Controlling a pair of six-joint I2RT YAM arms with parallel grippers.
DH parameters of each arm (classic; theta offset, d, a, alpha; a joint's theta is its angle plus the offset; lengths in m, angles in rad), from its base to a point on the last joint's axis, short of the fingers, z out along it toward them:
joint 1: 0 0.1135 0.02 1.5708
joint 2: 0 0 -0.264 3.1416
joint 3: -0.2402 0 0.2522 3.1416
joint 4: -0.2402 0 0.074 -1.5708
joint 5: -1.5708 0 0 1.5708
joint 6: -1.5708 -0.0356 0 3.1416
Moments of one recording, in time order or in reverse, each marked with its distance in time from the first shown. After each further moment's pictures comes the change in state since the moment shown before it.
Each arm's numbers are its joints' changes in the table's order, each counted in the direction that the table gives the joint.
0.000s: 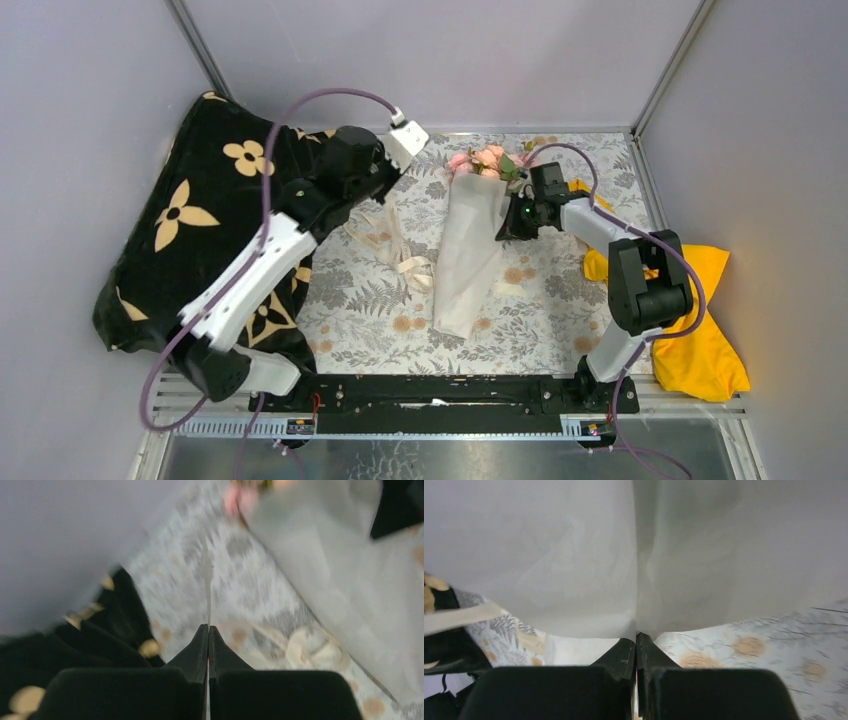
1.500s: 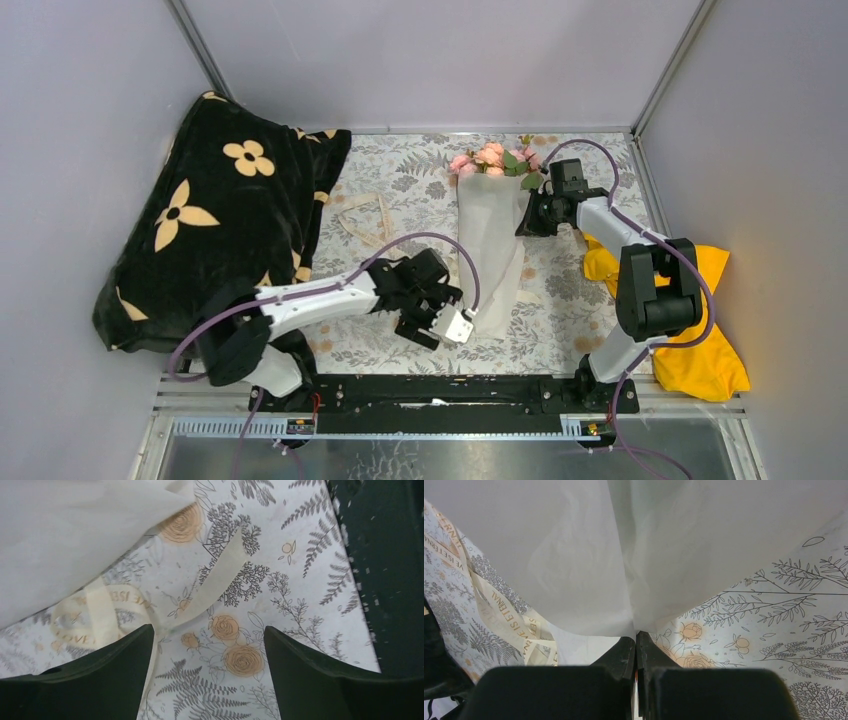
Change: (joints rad) left arm -0.385 -0.097 0.634 -0.014 -0.440 -0.563; right arm -0.071 0.051 -0.005 -0.053 -0.068 0.044
